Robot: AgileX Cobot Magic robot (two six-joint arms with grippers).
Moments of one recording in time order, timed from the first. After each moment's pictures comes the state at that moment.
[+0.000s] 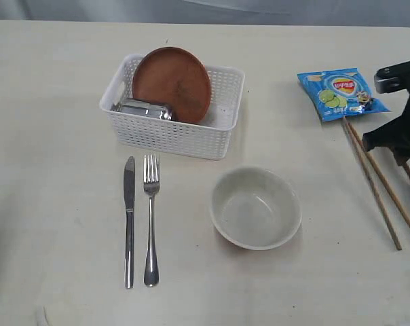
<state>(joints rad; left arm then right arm) -0.13 0.00 0.00 0.14 0.33 -0.09 0.07 1.74 -0.90 -0.44 0.73 0.25</state>
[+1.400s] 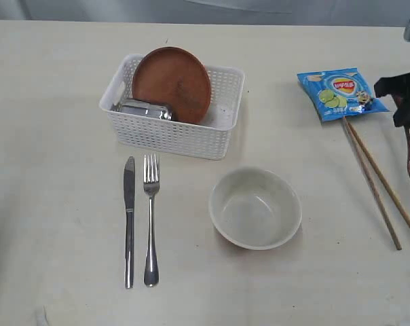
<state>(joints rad) -0.13 0.00 0.00 0.14 0.33 -0.09 -0.10 1.67 -1.03 0.13 0.79 -0.21</state>
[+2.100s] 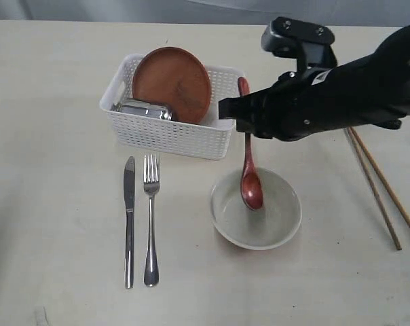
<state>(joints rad) -0.13 0.00 0.00 0.14 0.33 -0.09 0.55 1.48 -0.76 0.62 0.28 -0.21</state>
